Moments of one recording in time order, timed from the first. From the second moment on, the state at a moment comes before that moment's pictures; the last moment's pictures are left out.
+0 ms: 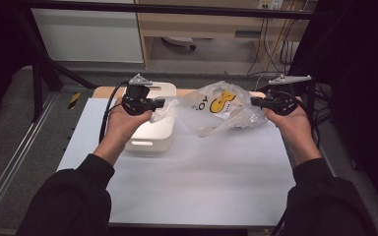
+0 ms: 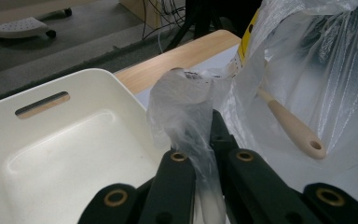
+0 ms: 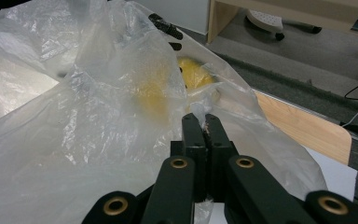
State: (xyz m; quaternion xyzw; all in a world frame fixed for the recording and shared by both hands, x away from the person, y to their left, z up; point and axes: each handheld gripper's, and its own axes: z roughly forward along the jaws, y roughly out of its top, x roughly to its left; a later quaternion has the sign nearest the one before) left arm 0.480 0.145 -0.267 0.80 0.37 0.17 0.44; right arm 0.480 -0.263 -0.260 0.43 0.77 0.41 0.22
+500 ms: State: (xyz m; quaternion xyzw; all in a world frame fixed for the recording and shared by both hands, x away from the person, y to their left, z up) left arm 0.489 0.161 -0.263 0.79 0.39 0.17 0.45; right arm 0.502 -0.238 -0.248 0.43 0.77 0.42 0.22
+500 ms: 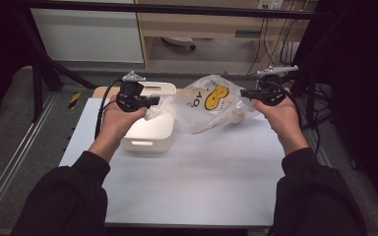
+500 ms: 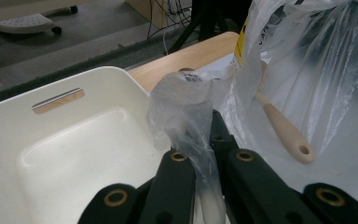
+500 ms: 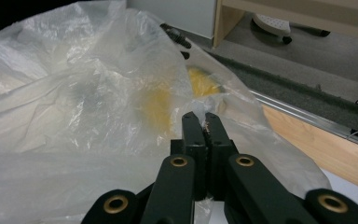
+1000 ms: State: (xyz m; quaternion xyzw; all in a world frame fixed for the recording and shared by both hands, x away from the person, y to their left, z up) left arm 0.501 0.176 -0.240 0.77 0.40 0.18 0.46; right arm 0.510 -0.267 -0.215 0.44 0.75 0.43 0.25
